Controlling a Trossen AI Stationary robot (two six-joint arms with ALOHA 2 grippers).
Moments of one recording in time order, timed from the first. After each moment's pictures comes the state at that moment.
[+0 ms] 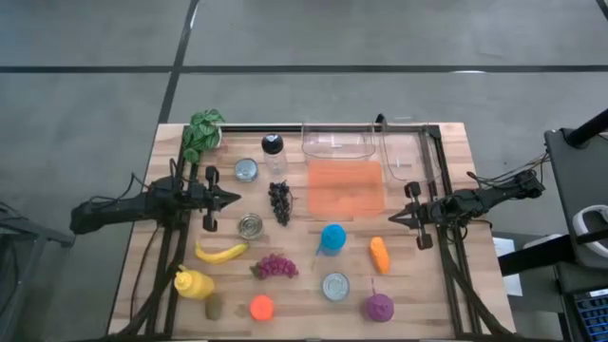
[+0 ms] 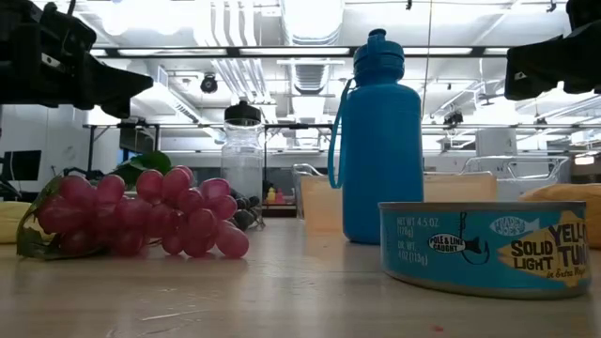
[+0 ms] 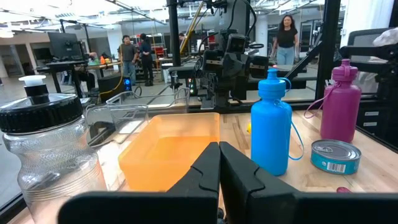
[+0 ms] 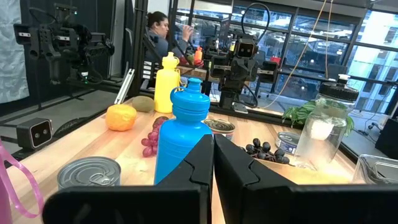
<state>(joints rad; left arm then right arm) 0.13 0.01 0.00 0.03 0.09 0.08 0.35 0.02 0.01 0.05 0.19 -0.13</state>
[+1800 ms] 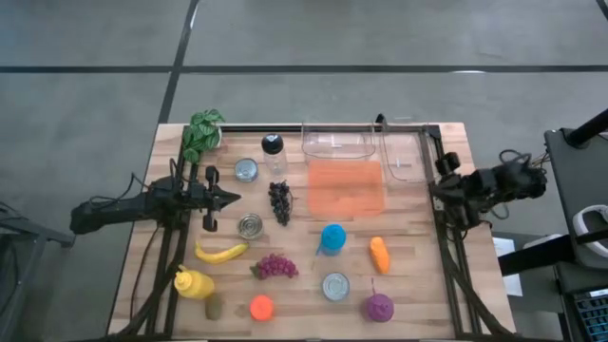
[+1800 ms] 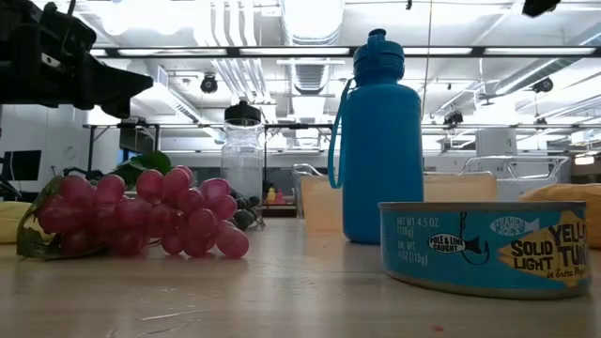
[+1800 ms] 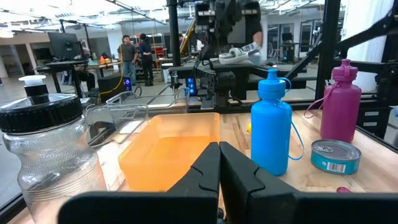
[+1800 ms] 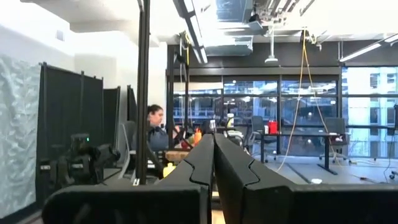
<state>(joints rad) 0.13 0.01 0.00 0.03 0.09 0.08 0.35 0.02 0.42 -0.02 0.18 -0.05</state>
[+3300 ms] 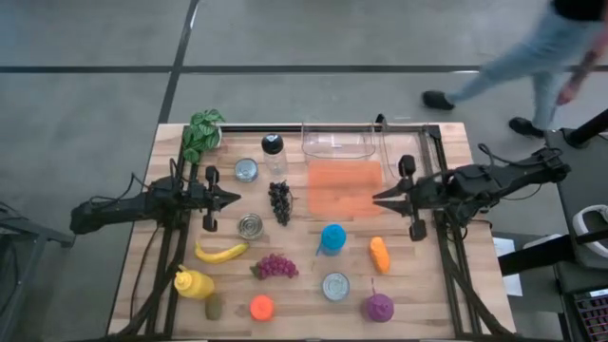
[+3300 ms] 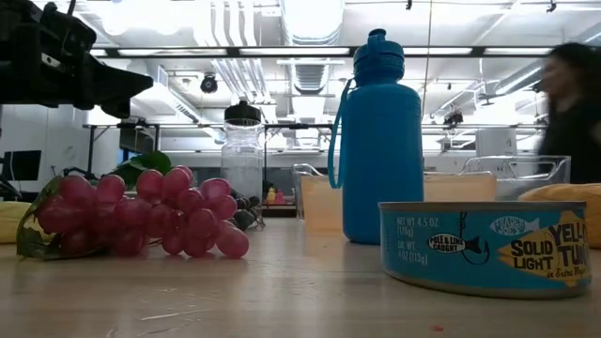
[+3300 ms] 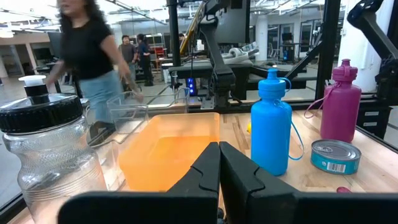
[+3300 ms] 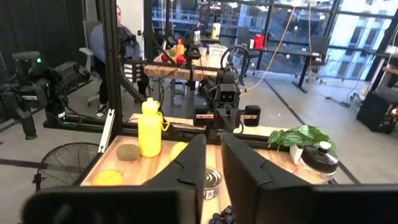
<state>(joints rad) 0.13 0.01 0.00 0.03 0.09 0.08 0.35 0.85 0.90 -0.12 0.29 -0.03</state>
